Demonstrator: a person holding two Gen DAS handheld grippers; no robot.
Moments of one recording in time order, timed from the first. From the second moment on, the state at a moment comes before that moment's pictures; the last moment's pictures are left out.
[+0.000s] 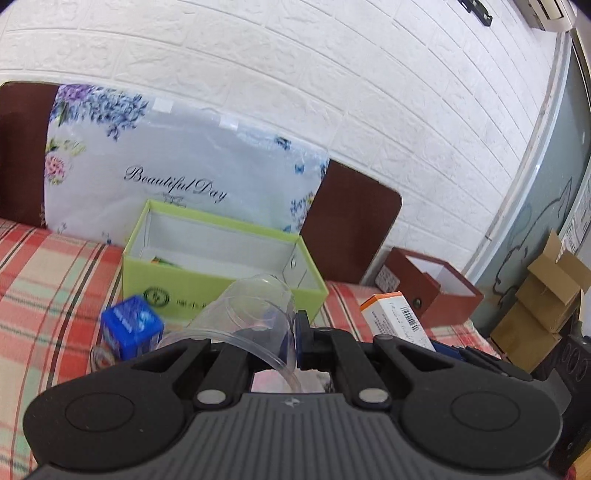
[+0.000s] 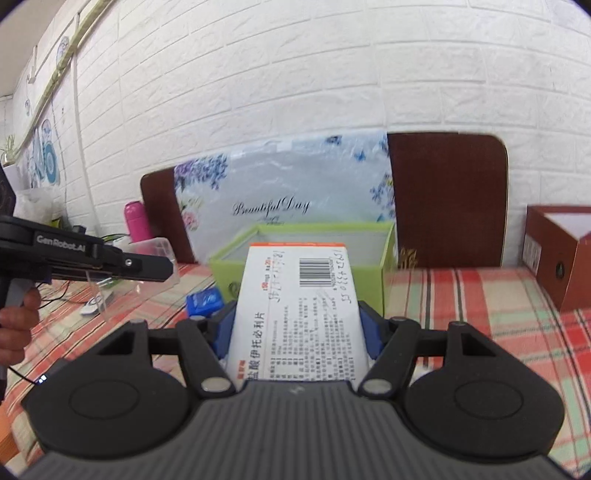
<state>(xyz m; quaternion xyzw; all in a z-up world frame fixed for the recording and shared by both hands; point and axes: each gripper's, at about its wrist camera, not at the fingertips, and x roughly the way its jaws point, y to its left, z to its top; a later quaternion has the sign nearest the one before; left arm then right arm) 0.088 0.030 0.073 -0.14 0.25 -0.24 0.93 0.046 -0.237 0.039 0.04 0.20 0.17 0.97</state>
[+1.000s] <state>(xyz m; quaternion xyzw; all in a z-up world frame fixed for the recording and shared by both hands) 0.327 0.016 0.008 -0.14 0.33 -0.15 0.92 0.287 -0.184 -0.038 -0.09 0.23 0.13 0.96</state>
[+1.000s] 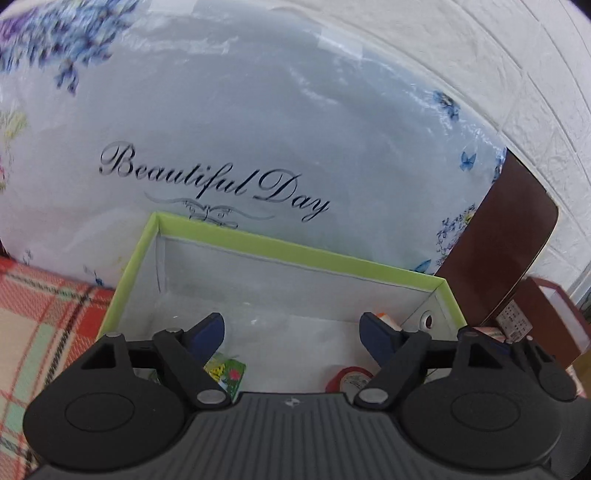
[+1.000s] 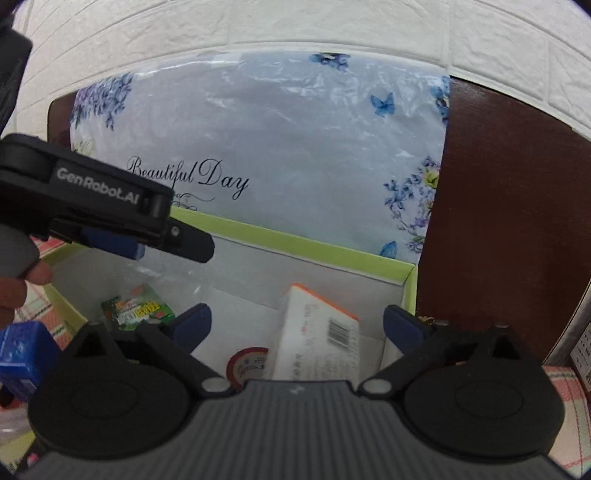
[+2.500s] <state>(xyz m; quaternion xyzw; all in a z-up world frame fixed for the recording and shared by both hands) 0.050 0.046 -0.028 -0.18 0.39 -0.13 0.89 0.053 -0.205 -0.049 -0.03 0.25 0.17 0.95</state>
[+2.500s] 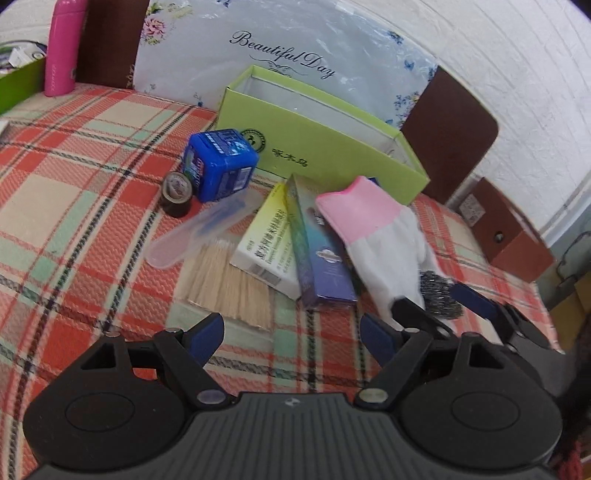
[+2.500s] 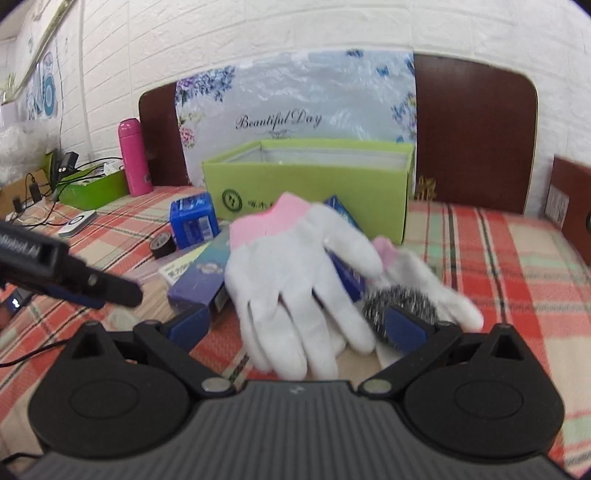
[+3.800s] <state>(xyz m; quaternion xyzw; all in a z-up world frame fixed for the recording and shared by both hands) 0.050 0.028 -0.045 -0.08 0.40 -0.18 0.89 -0.019 -0.235 -0.051 0.03 0.32 0.26 0.91</state>
